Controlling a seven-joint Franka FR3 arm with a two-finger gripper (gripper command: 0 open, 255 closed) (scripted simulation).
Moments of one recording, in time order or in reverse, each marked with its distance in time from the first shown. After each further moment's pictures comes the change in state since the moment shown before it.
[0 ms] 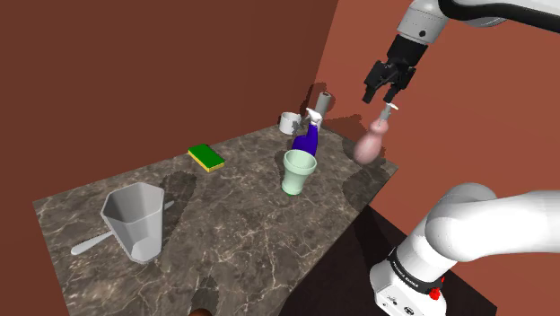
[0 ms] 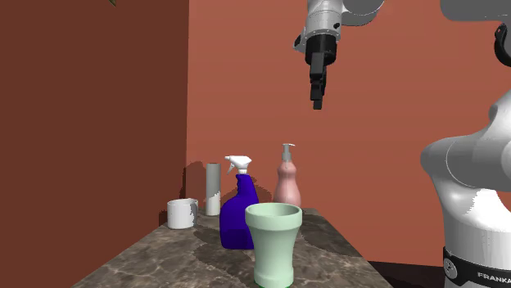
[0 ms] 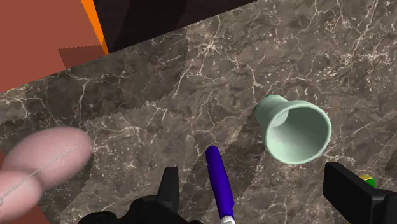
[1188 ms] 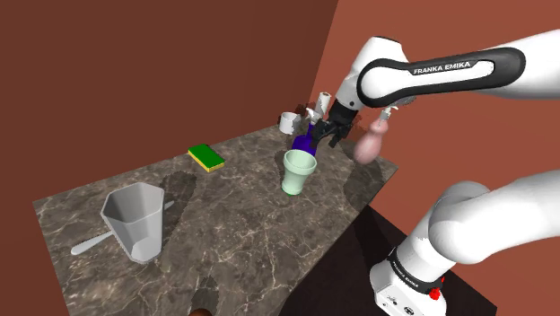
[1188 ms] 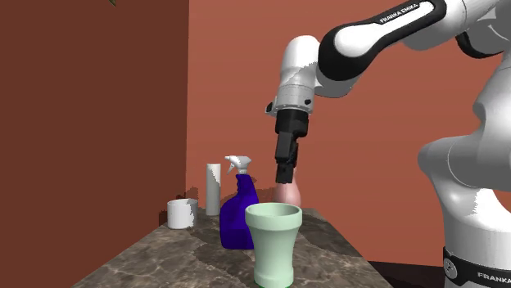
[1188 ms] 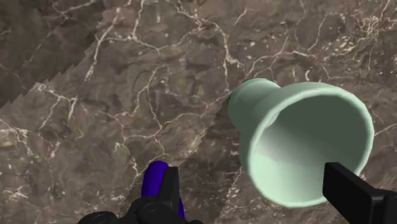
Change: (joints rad) arm 0.081 0.228 0.000 -0.355 0.118 0.620 -0.009
